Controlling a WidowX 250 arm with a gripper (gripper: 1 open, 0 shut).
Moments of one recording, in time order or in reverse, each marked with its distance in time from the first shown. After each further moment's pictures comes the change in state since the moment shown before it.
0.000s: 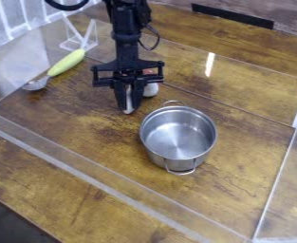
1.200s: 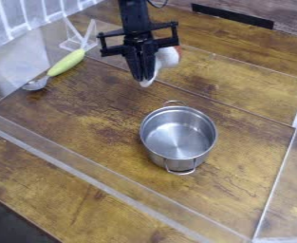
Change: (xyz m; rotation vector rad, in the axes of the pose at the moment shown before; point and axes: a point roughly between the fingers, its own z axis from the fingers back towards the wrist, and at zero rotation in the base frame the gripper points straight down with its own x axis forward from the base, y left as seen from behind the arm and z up) arm -0.035 -0.023 0.068 -0.177 0.065 -0.225
